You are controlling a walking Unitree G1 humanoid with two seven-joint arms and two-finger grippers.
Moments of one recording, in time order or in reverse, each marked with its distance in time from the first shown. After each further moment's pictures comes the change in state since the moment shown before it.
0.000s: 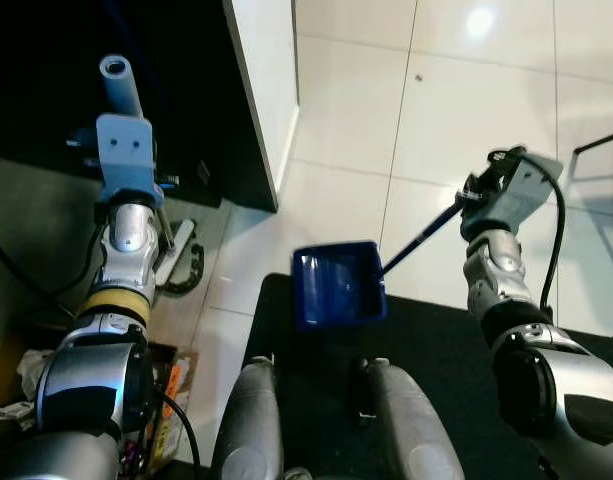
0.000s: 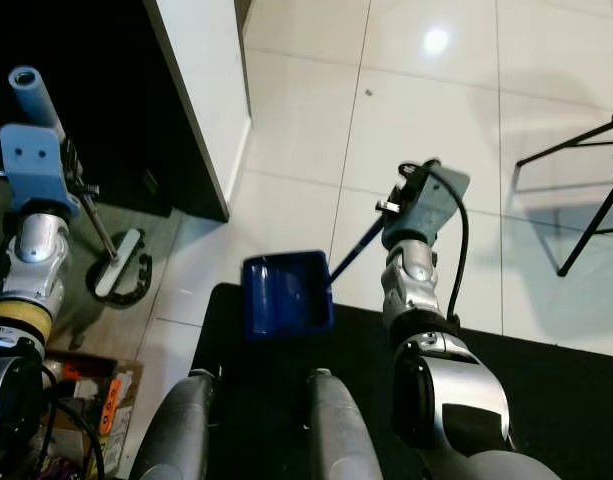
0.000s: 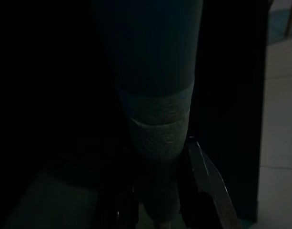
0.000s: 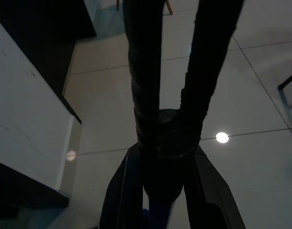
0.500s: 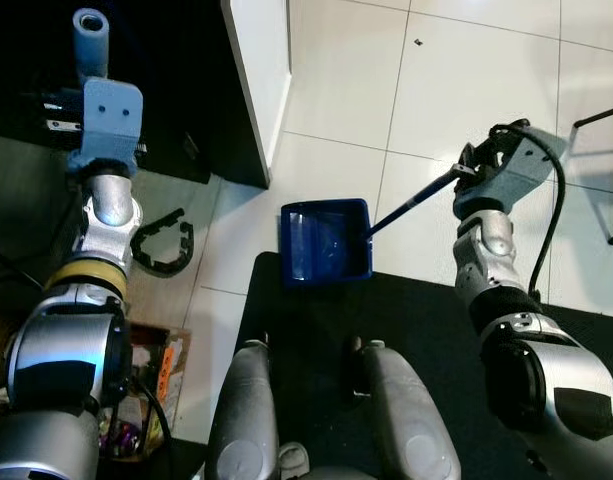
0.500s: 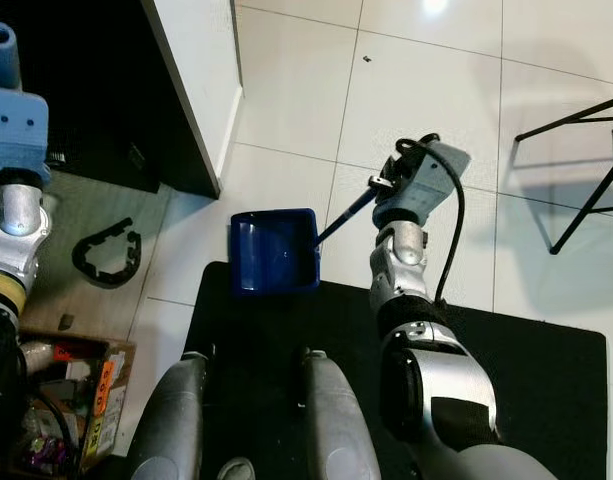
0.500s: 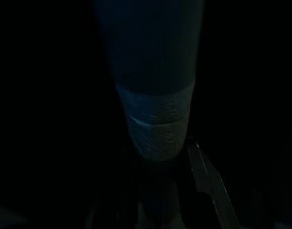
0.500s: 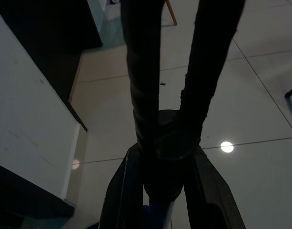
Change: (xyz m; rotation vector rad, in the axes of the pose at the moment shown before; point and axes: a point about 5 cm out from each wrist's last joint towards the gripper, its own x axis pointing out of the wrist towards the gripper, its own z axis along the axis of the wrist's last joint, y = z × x) left arm 0.018 0.017 0.022 0.304 -0.106 0.128; right arm -0.003 0.020 0.008 0.032 -0.092 0.052
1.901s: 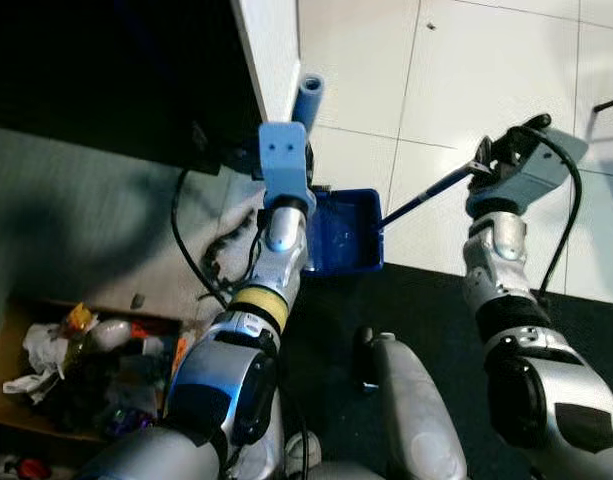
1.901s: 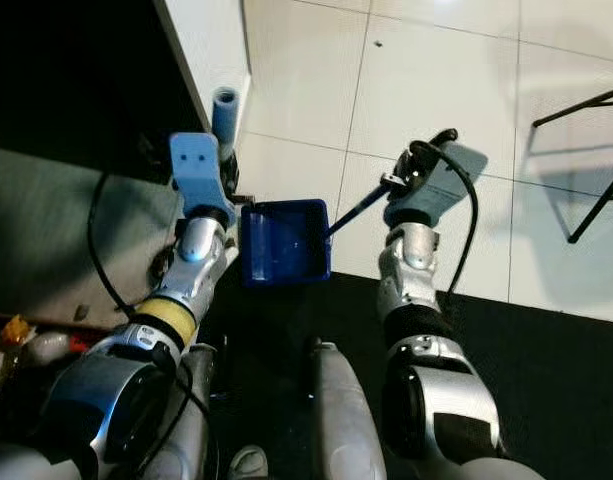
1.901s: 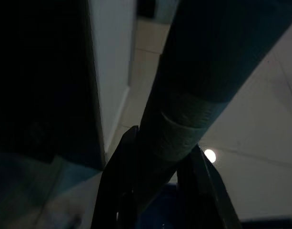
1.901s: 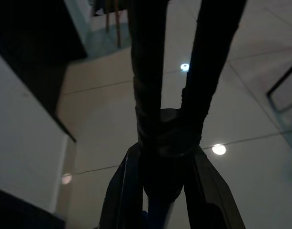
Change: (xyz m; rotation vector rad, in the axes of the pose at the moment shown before) left arm -0.072 -0.169 0.099 -0.879 0.231 -0.409; right arm 0.000 -0.027 0.015 -0.006 -0.065 -0.090
